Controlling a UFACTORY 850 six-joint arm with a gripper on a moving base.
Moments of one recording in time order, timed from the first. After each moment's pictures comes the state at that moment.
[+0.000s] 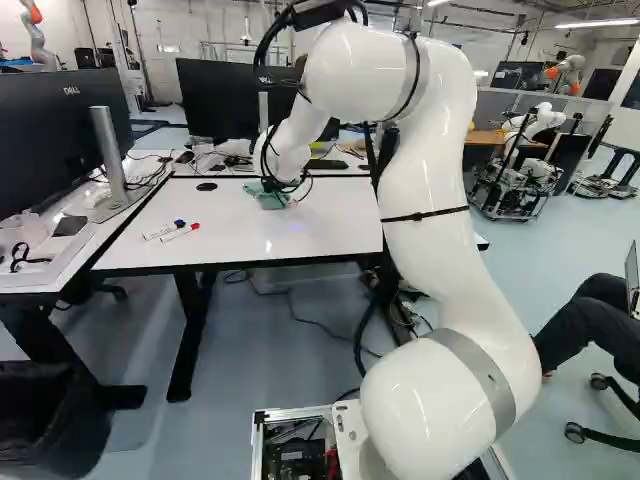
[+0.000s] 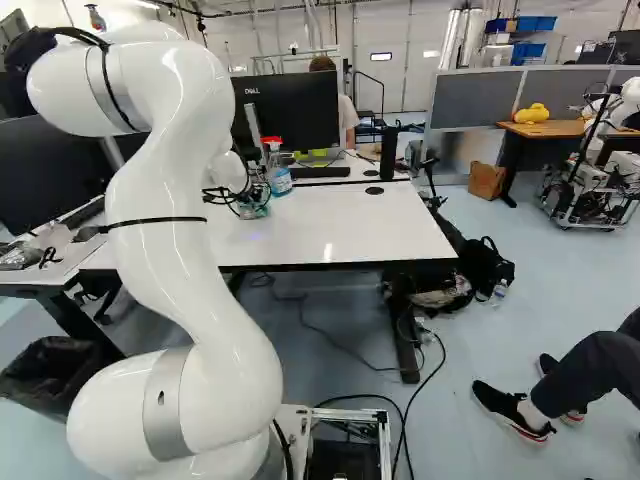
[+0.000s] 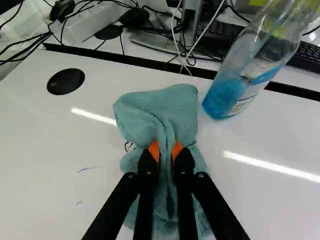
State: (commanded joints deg) arm 17.5 -36.0 -74.7 0.0 9.8 0.0
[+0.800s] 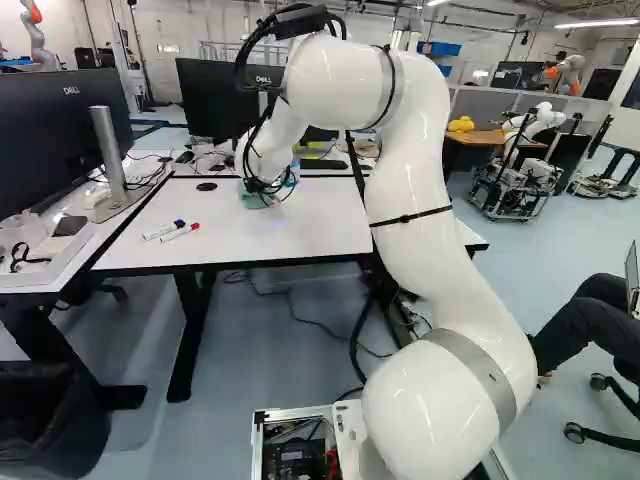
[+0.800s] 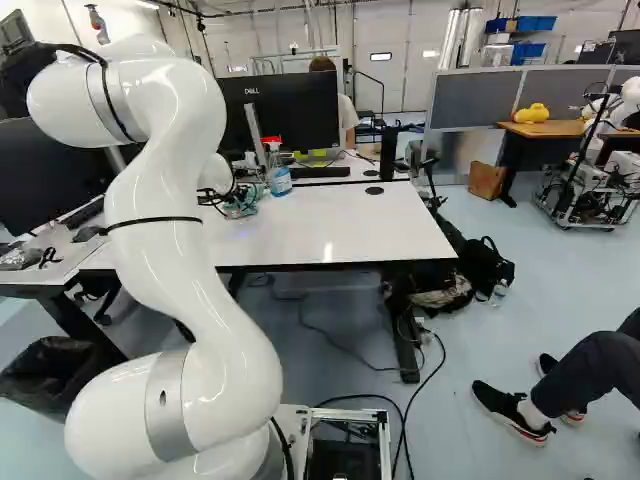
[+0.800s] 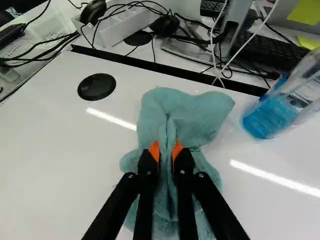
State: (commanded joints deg) arm 22.7 -38.4 -78.1 0.0 9.8 0.0
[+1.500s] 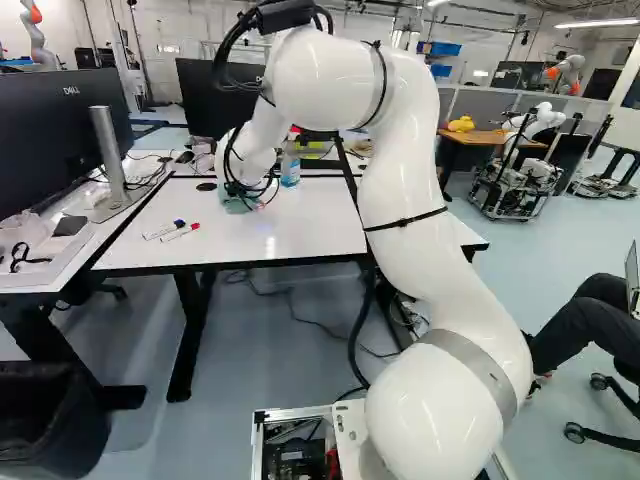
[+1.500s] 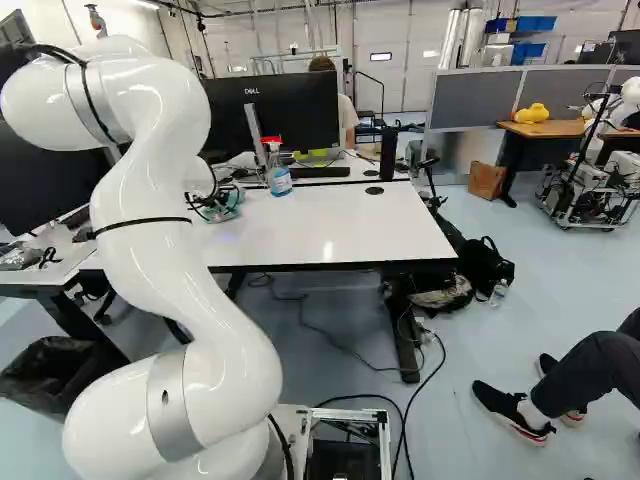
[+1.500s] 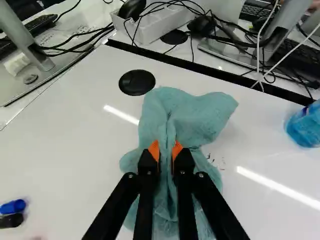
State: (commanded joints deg) arm 27.9 -37.5 -76.8 0.0 9.8 0.0
